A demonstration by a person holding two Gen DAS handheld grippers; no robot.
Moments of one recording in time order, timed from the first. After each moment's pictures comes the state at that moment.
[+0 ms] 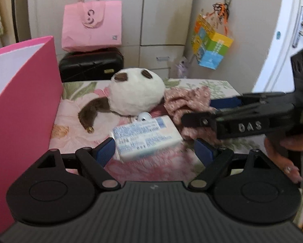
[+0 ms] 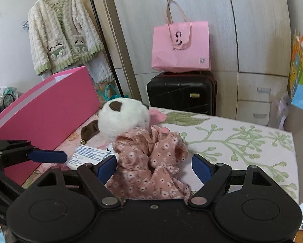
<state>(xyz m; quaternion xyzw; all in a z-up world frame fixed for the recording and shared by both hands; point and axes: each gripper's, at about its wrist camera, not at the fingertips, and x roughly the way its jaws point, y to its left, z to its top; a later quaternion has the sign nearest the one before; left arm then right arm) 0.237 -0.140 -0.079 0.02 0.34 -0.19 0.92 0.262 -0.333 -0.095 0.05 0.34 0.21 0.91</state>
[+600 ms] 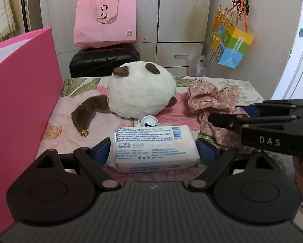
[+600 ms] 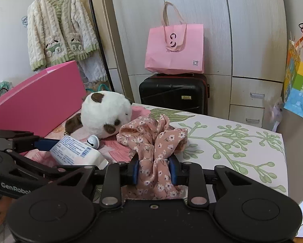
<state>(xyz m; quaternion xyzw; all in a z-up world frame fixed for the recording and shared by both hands) 0.262 -0.168 -0.103 0.03 0.35 -0.13 0.93 0.260 -0.346 -0.107 0.02 0.32 0.20 0.93</state>
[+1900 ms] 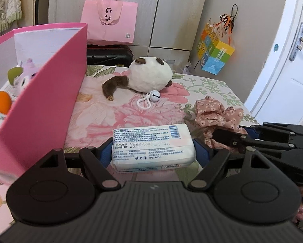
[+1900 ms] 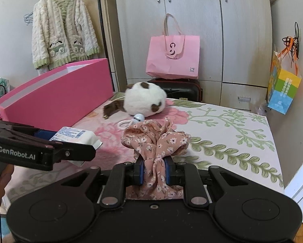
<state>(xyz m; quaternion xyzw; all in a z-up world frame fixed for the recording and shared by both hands) 0.169 -0.096 -0.076 -0.03 0.34 -0.18 0.92 0.138 -0.290 -0.080 0.00 0.30 0.15 0.94</state>
